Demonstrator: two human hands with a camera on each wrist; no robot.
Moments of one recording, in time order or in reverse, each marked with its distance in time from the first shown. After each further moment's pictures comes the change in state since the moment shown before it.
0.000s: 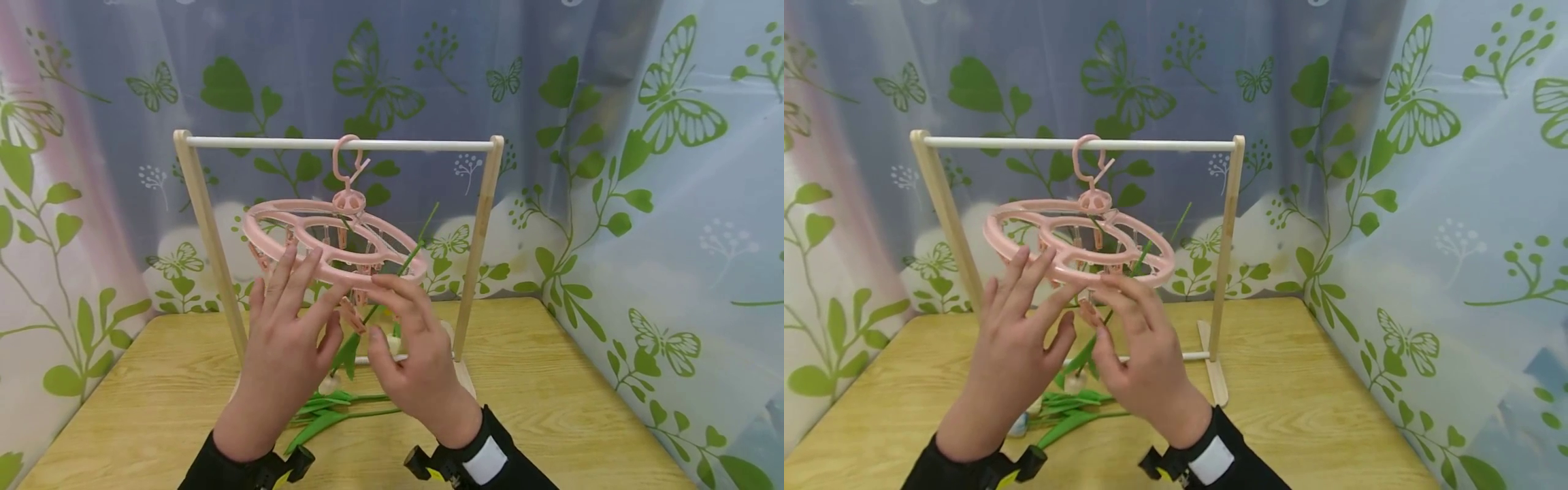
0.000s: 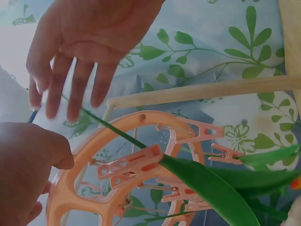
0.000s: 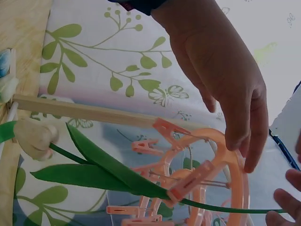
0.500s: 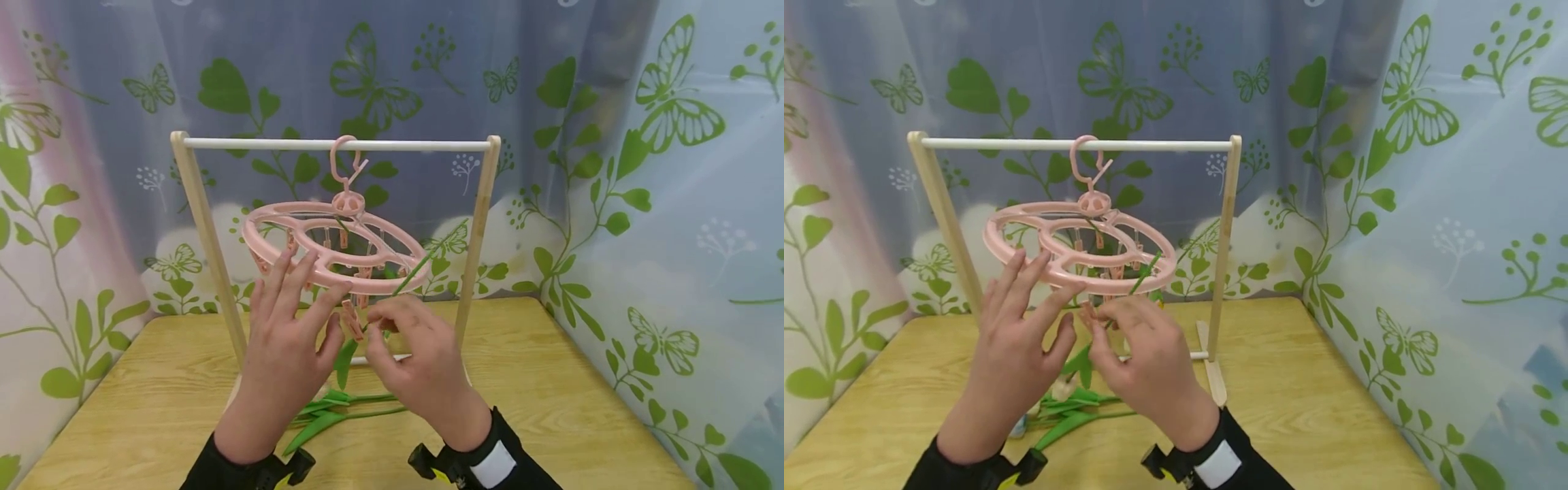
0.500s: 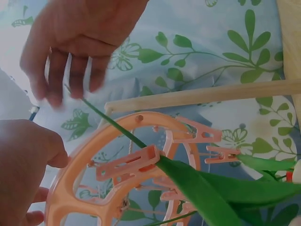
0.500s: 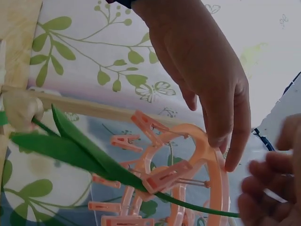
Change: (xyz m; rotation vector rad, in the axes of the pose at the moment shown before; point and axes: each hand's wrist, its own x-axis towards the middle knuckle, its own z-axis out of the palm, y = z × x) left_hand 0.000 0.003 0.003 -0.037 0.025 -0.016; right_hand 0.004 -0.002 -0.010 -0.065 -0.023 0.001
